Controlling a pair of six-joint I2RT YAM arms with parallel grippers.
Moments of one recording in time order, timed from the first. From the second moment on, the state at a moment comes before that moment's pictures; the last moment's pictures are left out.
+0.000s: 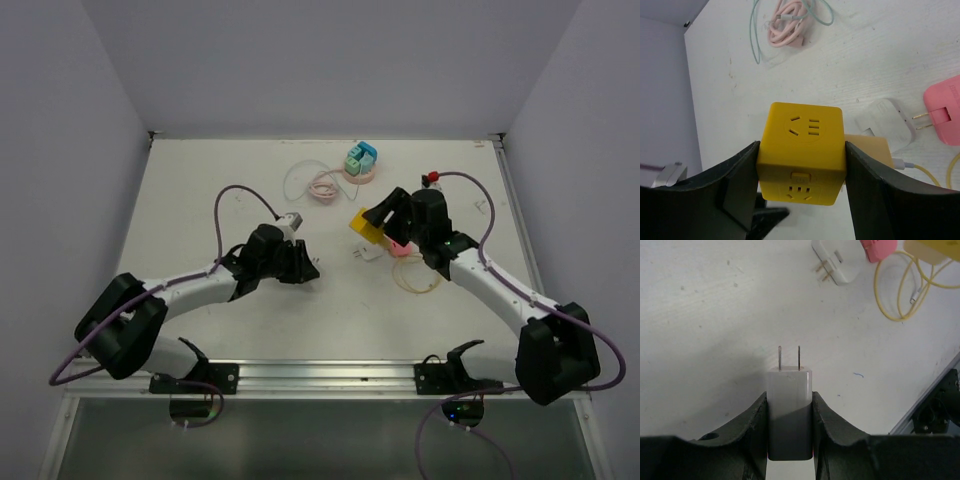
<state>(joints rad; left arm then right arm) -0.69 1.36 0.60 0.11 0.22 -0.62 0.41 1.29 0.82 -0.07 0.00 0.93</state>
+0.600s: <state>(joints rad) -0.64 1.79 0.86 0.28 0.28 -0.63 0.41 1.12 0.74 -0.14 -0.14 0.81</state>
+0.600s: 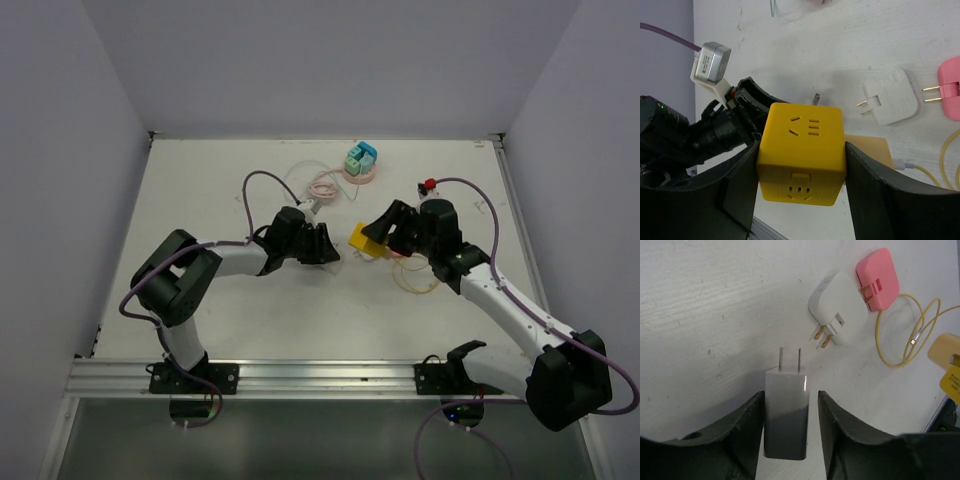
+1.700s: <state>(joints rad) -0.76 1.24 0.65 0.21 0.26 -0.63 0.50 1.24 0.83 -0.25 -0.26 0.69</state>
